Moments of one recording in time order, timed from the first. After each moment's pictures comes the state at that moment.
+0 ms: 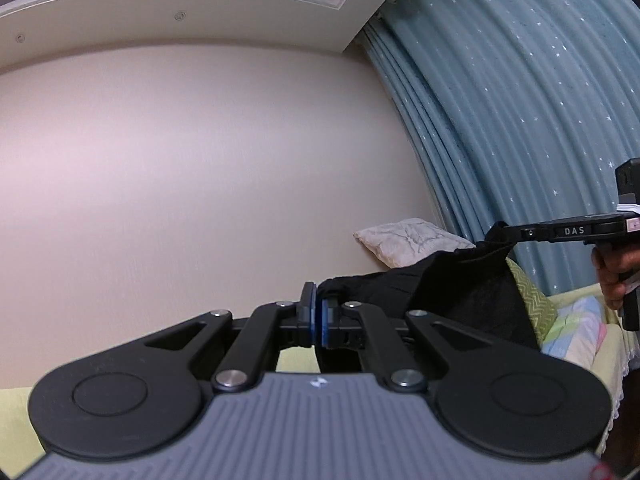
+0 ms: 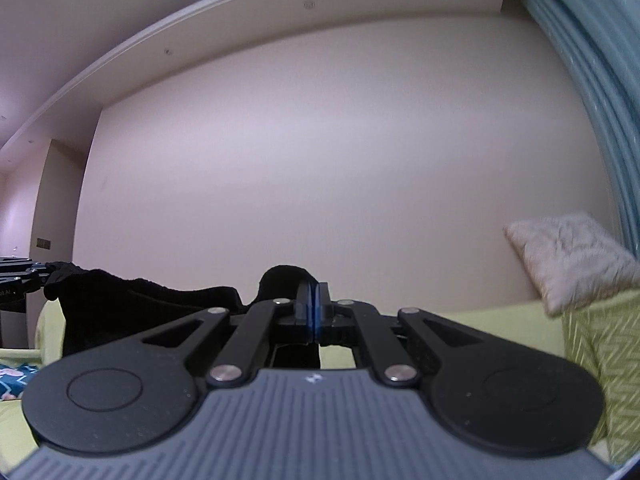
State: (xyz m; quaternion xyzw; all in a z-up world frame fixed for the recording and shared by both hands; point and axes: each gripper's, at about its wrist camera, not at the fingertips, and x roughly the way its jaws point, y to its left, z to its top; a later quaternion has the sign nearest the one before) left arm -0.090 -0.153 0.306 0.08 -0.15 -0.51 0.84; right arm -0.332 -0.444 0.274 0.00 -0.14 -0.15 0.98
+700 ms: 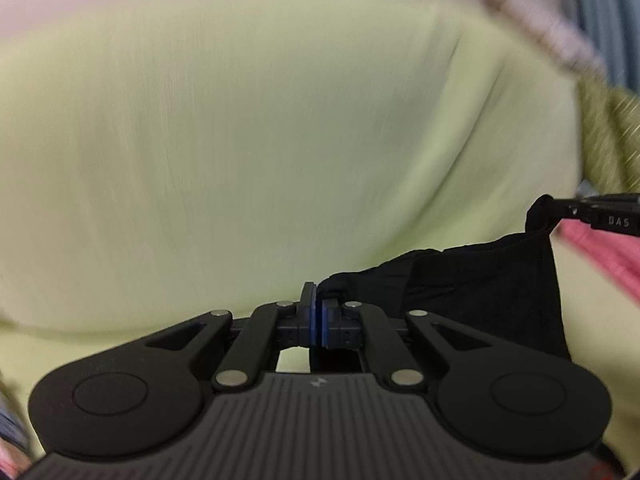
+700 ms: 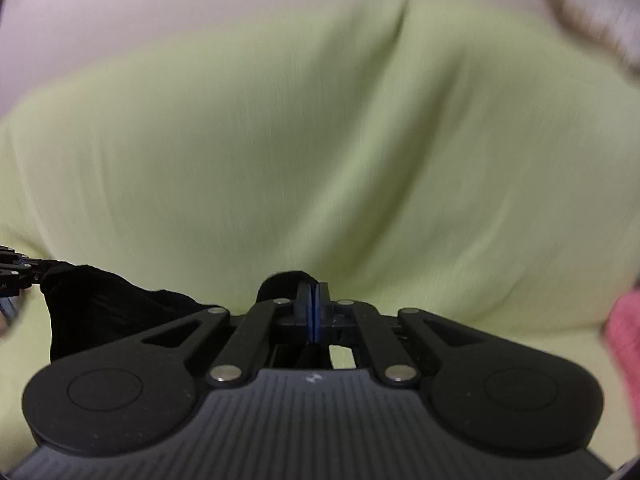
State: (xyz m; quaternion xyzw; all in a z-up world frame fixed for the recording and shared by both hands) left arm 0.261 -0.439 -0.008 0.11 0.24 -0.42 0.87; right arm 0.065 -0.667 -0.004 0.06 0.19 -0.18 0.96
